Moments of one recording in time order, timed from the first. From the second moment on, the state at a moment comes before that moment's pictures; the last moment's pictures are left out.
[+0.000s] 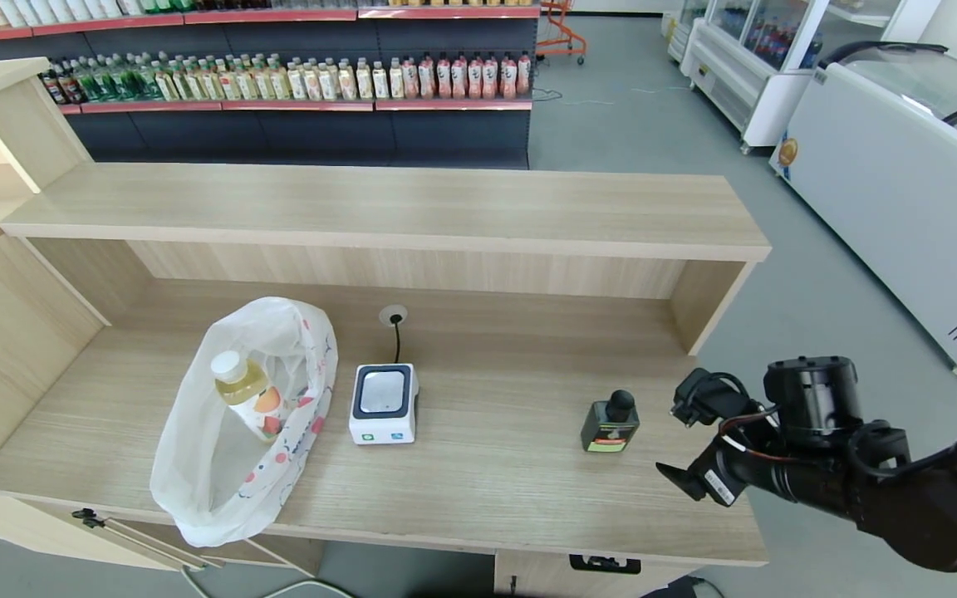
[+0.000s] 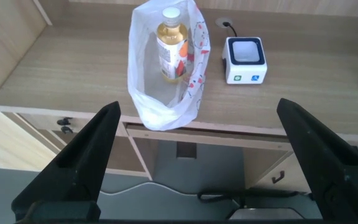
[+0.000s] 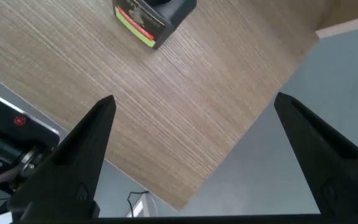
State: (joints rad) left arm 0.00 0.00 0.00 0.00 0.00 0.00; right arm 0.29 1.89 -0.52 -0.79 -0.03 -0.58
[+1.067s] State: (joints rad) left arm 0.00 0.00 0.00 0.00 0.00 0.00; right arm 0.34 2.14 -0.77 -0.79 0.03 -0.58
